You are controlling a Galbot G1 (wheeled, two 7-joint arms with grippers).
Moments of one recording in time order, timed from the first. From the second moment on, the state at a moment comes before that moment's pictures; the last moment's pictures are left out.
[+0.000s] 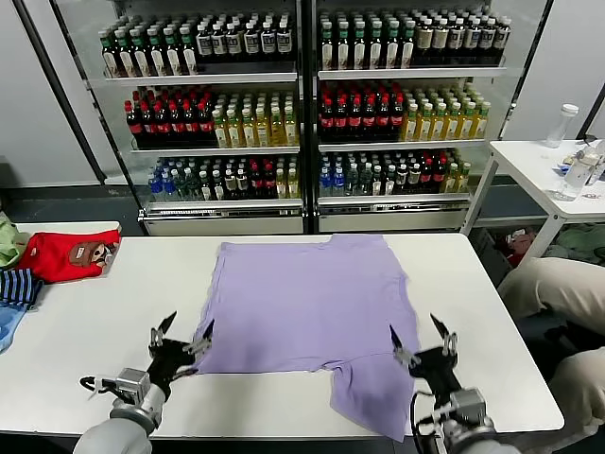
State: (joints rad) left arm 1.53 -1.07 -0.51 -2.08 -0.39 0.41 -0.12; right arm -1.71 1.10 0.43 2.22 0.17 -0.28 0.15
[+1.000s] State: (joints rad) left arm 1.59 -1.06 -0.54 -2.07 -0.49 0.51 -0.16; right arm -1.82 1.10 0.34 2.24 0.25 -0.34 0.27
